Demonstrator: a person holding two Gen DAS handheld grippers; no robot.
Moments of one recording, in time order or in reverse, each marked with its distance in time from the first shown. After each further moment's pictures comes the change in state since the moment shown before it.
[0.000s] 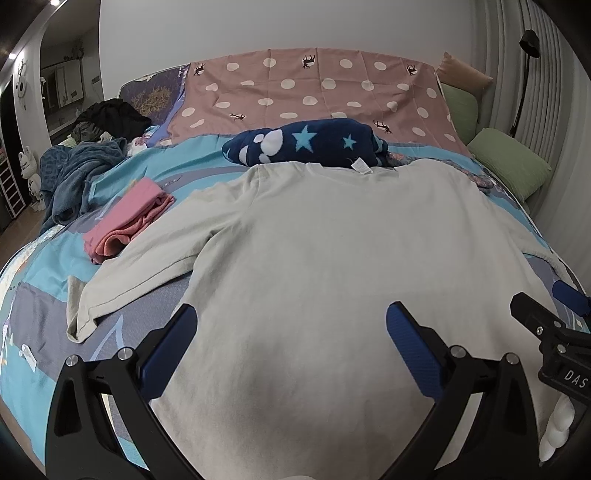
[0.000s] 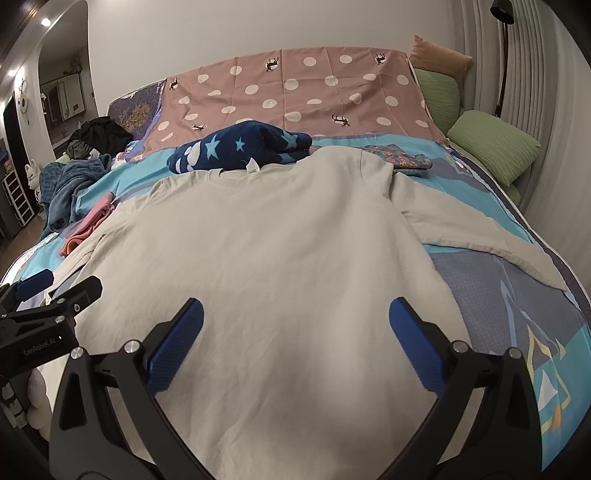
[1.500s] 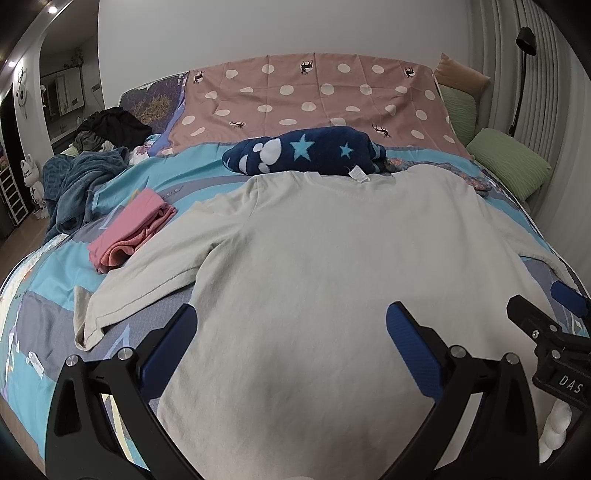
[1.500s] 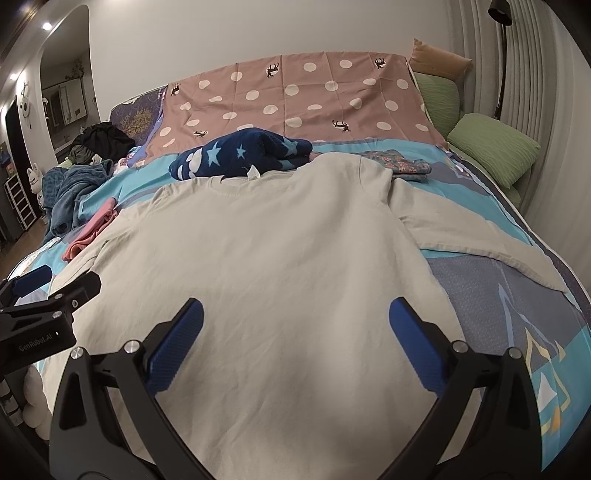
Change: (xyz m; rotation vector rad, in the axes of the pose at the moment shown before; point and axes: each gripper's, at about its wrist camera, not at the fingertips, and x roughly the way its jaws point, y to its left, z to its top) left arm -0.011 -0.009 0.012 0.022 -0.017 0.018; right arm -0.007 -0.002 0.007 0.010 -0.021 0.009
